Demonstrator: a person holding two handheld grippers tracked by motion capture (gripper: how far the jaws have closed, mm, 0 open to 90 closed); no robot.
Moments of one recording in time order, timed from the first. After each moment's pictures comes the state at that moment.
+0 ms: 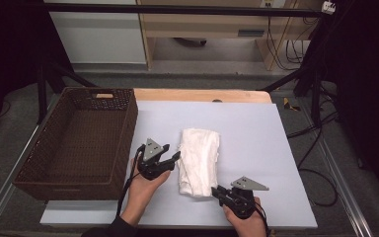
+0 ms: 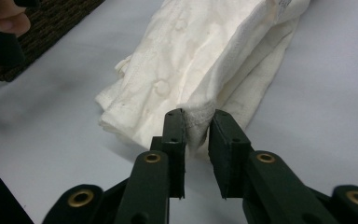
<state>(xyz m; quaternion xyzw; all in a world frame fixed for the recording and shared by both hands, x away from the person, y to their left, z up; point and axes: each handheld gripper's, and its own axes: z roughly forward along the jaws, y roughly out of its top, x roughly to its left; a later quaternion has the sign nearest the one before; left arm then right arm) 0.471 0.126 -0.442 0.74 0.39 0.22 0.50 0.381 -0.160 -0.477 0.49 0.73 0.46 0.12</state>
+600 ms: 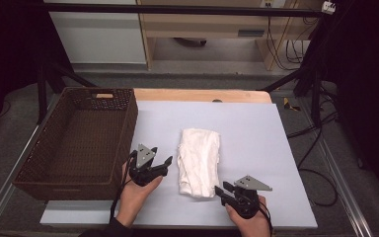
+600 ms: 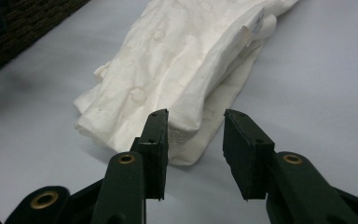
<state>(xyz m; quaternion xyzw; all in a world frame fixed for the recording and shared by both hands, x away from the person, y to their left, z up) 0.461 0.145 -0.452 0.74 0.40 0.25 0.47 0.381 -0.167 -0.470 0.49 0.73 0.45 0.16</state>
